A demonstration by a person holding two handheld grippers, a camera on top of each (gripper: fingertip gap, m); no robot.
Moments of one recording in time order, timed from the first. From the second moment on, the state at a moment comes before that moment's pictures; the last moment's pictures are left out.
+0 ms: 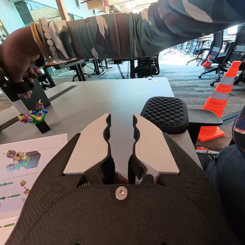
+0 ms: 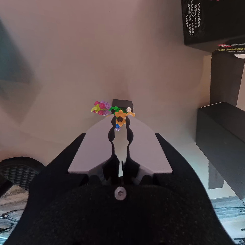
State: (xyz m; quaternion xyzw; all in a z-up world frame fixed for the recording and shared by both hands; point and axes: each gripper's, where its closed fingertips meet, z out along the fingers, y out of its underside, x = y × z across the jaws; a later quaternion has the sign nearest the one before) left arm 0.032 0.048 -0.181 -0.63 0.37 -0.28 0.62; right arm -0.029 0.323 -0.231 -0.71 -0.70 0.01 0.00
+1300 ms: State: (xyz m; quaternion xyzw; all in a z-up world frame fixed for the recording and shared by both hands) left arm 0.031 0.049 -0.181 -0.63 0.36 -0.29 0.62; right arm -0.038 0.305 -0.183 -0.72 -0.67 0.11 0.15
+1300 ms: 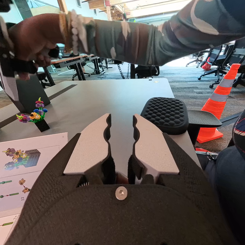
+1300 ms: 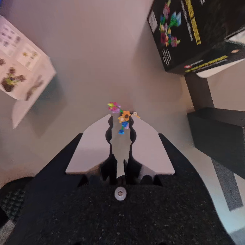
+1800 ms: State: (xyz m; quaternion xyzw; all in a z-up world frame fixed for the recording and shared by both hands) left arm 0.036 0.047 -0.187 -0.64 0.38 -0.27 0.61; right arm -0.026 0.144 -0.194 -0.67 -0.58 0.41 0.23
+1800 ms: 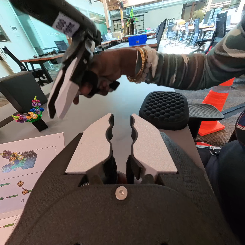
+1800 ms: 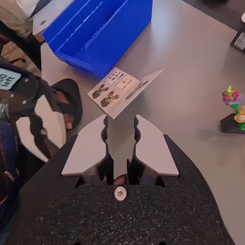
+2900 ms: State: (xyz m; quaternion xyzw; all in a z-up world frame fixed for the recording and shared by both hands) left arm 0.034 0.047 -0.188 -0.64 0.38 -0.27 0.61; right arm 0.014 0.142 -0.228 -0.70 -0.46 0.51 0.20
